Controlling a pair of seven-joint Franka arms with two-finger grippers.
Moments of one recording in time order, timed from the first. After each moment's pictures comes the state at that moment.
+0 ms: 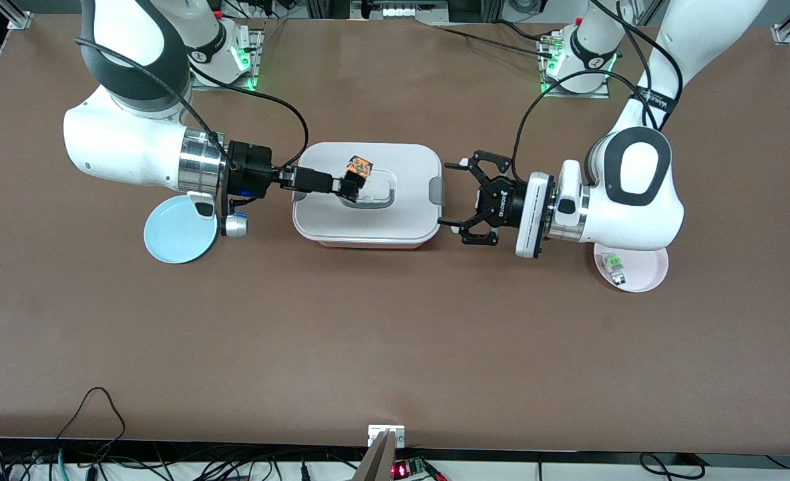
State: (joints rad) left arm 0.10 0.45 -0.46 -1.68 -1.25 1.84 1.40; right arm 0.43 0.24 -0.04 -1.70 1.26 2.06 0.19
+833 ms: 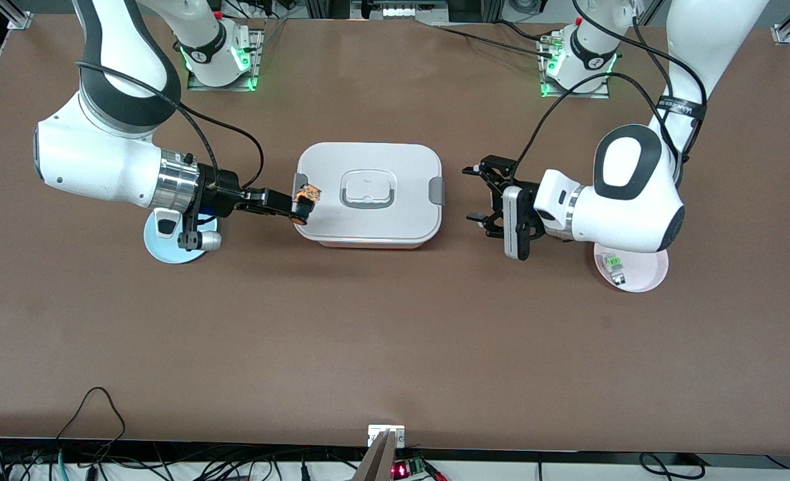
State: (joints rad) left arm 0.10 0.45 -0.46 -1.67 -0.75 1.78 0.95; right arm 0.33 0.24 -0.04 -1.76 0.90 2.00 0.06
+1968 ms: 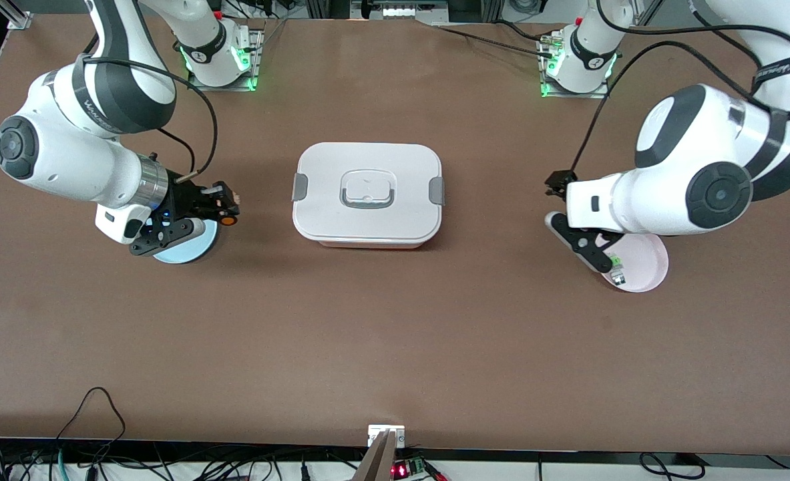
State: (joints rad) left arm 0.11 0.43 -0.46 -1.35 0.04 1.46 0.34; right arm 0.25 0.22 -0.04 -1.76 0.23 1.87 -0.23
